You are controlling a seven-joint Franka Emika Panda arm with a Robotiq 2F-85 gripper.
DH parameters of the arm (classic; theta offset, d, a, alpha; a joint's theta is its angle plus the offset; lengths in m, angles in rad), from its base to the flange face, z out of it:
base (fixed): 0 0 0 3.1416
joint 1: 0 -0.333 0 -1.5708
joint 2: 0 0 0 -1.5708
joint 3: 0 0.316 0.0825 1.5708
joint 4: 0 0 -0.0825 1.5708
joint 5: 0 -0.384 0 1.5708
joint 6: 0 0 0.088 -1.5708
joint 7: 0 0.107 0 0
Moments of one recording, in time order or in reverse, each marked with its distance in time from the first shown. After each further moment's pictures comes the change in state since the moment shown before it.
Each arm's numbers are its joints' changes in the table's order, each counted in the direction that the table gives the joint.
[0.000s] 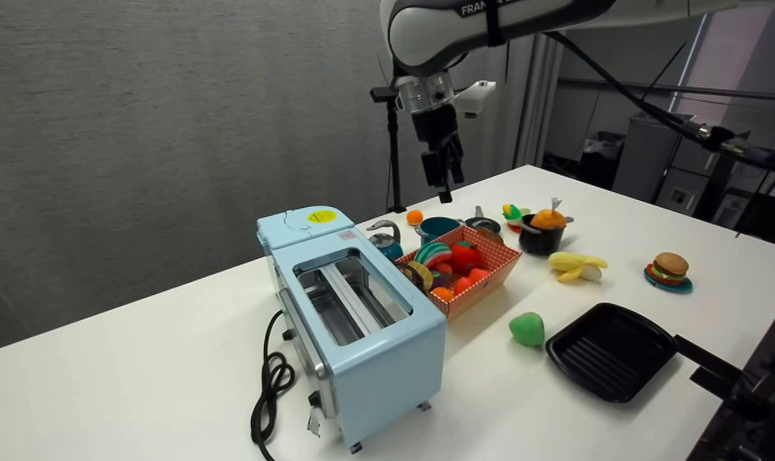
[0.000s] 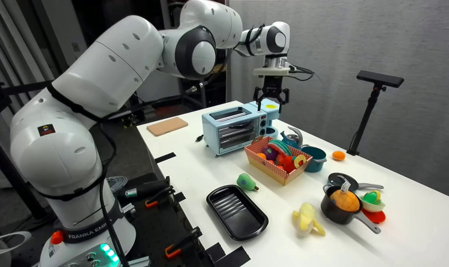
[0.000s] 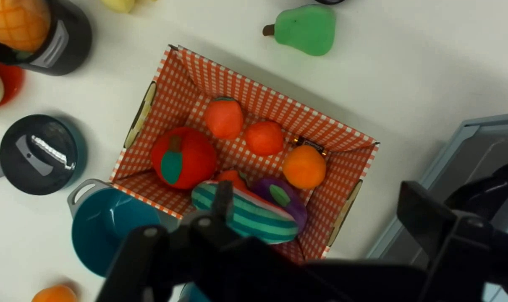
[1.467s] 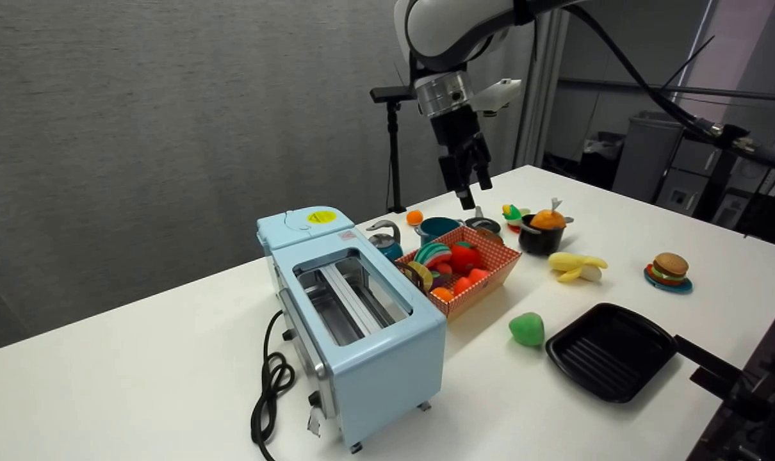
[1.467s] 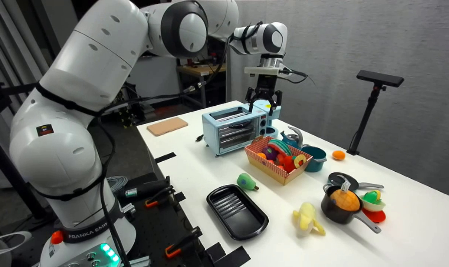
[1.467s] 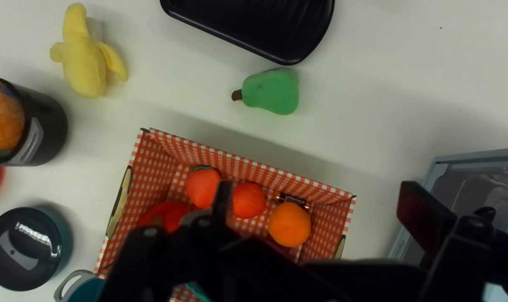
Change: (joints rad) arm 0.018 0.178 0.012 -0.291 -0.035 -0.002 0.140
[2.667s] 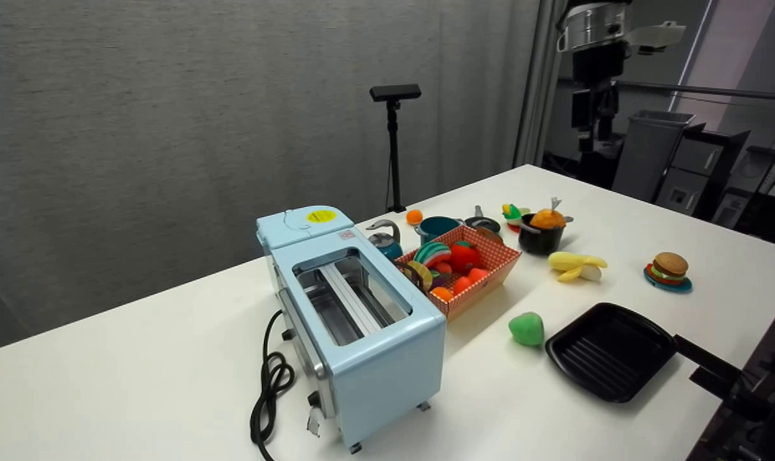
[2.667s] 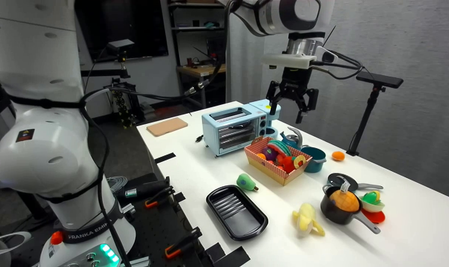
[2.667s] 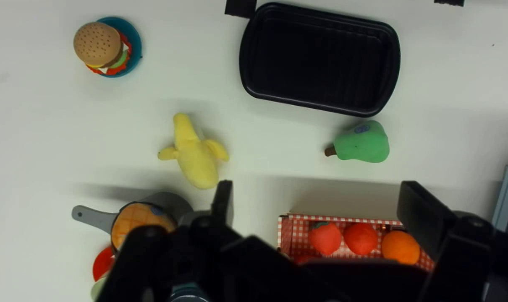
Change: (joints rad) arm 0.234 0.535 -0.128 -0.655 -0.072 -0.275 -0.117
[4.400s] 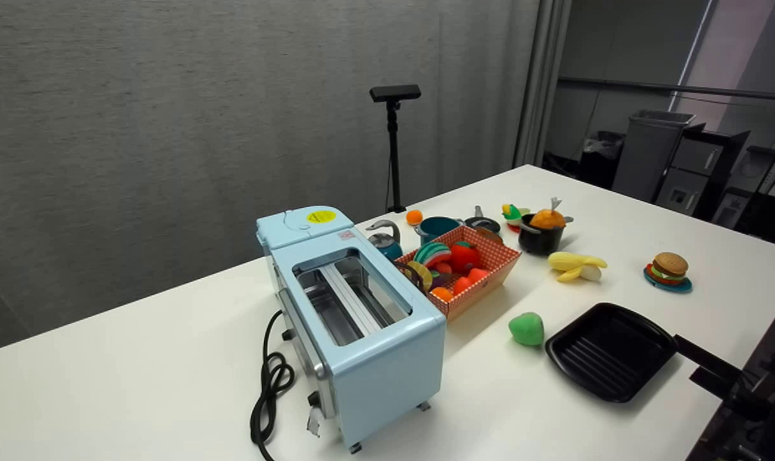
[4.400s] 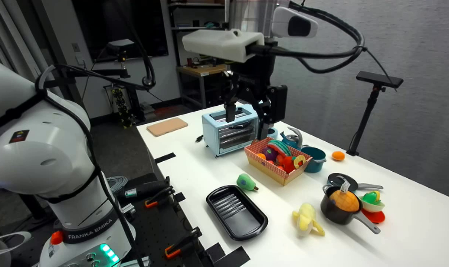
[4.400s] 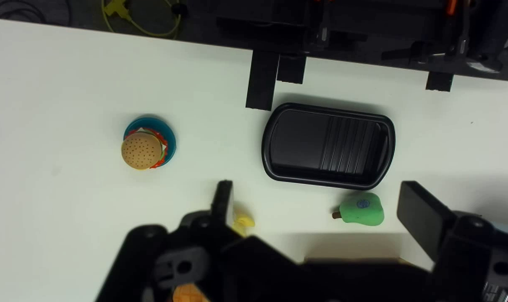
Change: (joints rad) arm 0.068 0.786 -0.247 -0.664 0.104 -0.058 -0.196
